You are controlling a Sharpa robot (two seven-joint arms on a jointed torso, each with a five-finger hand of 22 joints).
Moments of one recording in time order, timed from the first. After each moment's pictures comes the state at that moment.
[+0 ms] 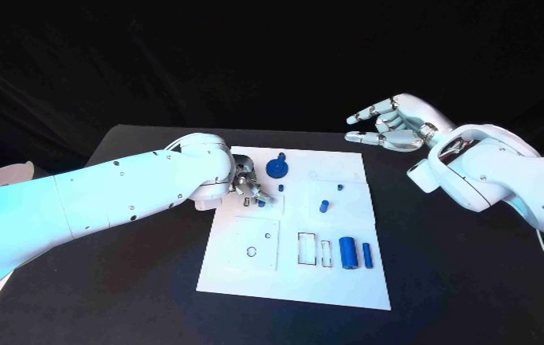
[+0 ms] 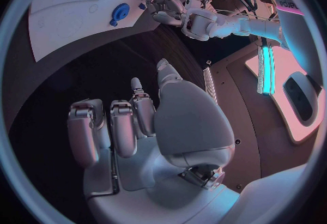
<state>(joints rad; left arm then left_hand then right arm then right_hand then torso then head) 1.28 -0.66 -0.03 1.42 -1.13 0.20 -0.66 1.02 -0.12 0.11 0.29 0.13 0.97 0.00 0.65 0.75 1.42 -0.06 1.28 1.23 1.47 -0.11 1.57 1.31 0.03 1.47 0.00 1.51 1.31 1.28 -0.95 0.03 1.58 -0.97 -0.36 0.11 1.32 -0.09 0.01 0.22 0.19 0.99 0.14 0.07 0.07 1.46 0.06 1.30 1.31 1.47 -0.02 1.54 1.31 0.01 1.47 0.09 1.55 1.31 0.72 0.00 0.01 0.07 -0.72</state>
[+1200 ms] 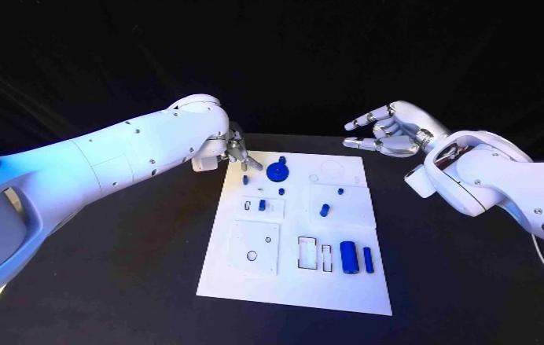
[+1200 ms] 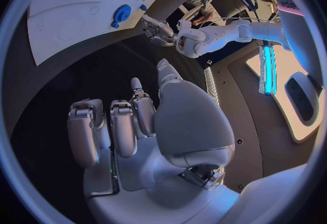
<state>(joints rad) 1.38 -0.52 -0.01 1.08 -1.10 0.31 -0.64 1.14 -0.04 -0.05 0.29 0.11 0.91 0.06 0.52 0.60 1.35 -0.01 1.20 1.13 1.47 -0.08 1.57 1.31 0.03 1.47 0.03 1.47 1.31 1.27 -0.93 0.03 1.56 -0.96 -0.36 0.12 1.32 -0.09 0.00 0.22 0.19 0.99 0.14 0.07 0.07 1.46 0.06 1.30 1.31 1.47 -0.02 1.54 1.31 0.01 1.47 0.09 1.55 1.31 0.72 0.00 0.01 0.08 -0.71</state>
